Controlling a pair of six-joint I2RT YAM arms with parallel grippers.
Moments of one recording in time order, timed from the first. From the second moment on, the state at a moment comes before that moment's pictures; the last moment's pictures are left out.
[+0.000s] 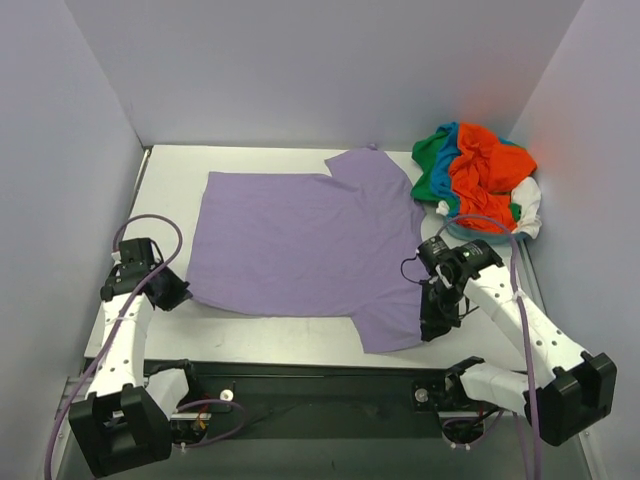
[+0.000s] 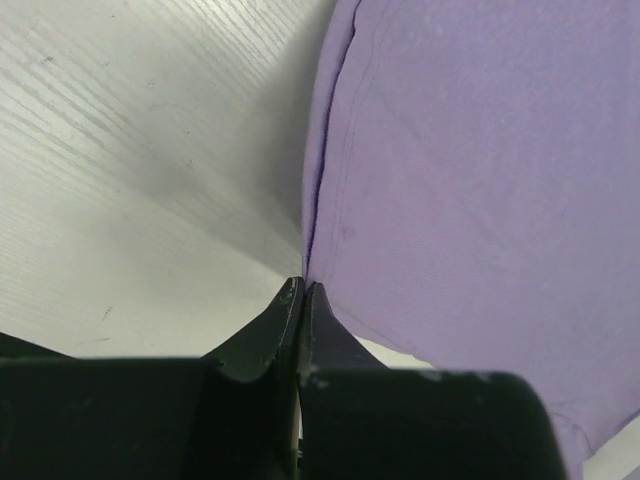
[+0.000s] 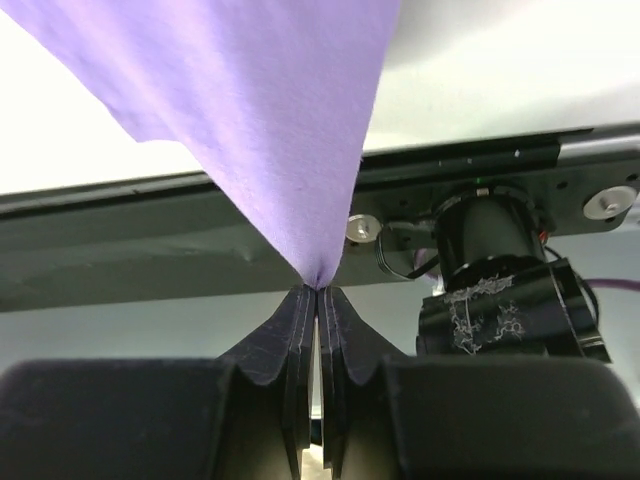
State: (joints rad) left arm 0.23 0.97 0.71 -0.79 0.07 -0.63; right arm 0.44 1.10 0.91 -1.40 -0.06 0.62
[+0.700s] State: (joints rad) left arm 0.23 1.29 0.91 -0.71 0.17 -0.59; right arm 0.22 1.67 1.53 -1.29 -0.01 0.48
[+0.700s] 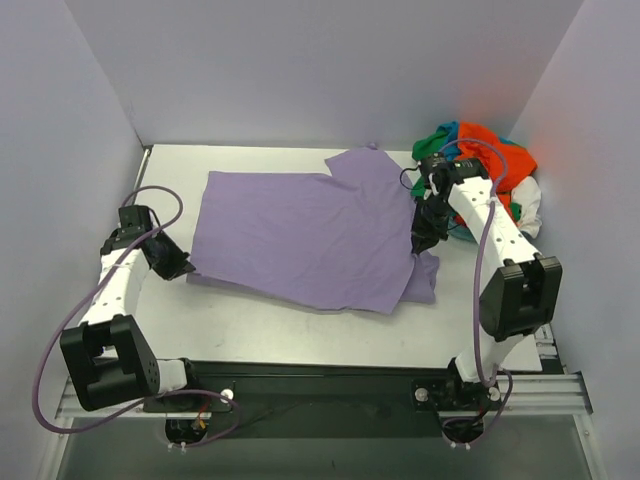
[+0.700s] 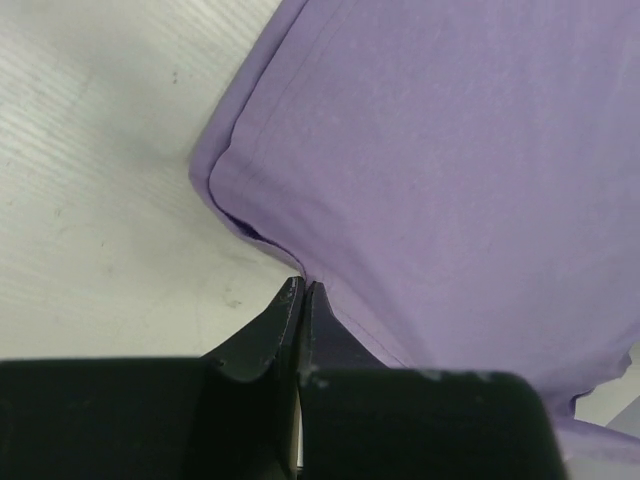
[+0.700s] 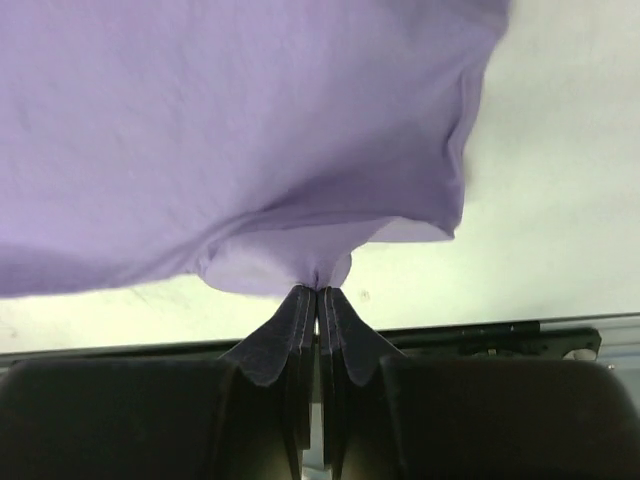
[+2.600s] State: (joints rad) left arm 0.03 1.72 1.19 -0.55 0.16 -0.55; right arm 0.04 1.94 1.65 -1.09 -0.18 0.32
